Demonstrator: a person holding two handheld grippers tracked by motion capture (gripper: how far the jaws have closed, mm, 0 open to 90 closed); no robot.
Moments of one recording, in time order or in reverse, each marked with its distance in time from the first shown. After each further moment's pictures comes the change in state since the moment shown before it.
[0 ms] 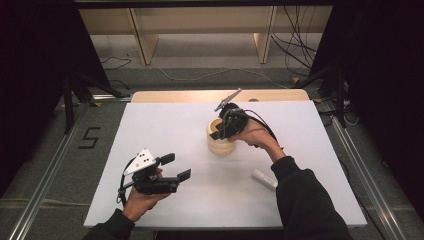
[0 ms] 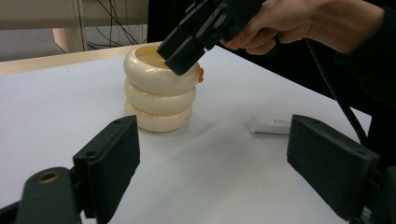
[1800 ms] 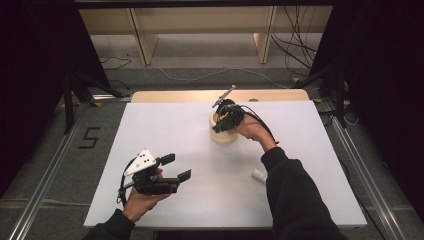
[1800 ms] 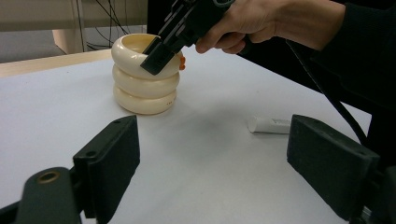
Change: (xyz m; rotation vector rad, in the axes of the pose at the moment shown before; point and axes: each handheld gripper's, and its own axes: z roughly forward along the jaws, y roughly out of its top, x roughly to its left) left arm -0.001 0.000 0.000 -0.004 0.000 0.004; right arm -0.027 0.009 0.027 0.086 -0.061 -0.011
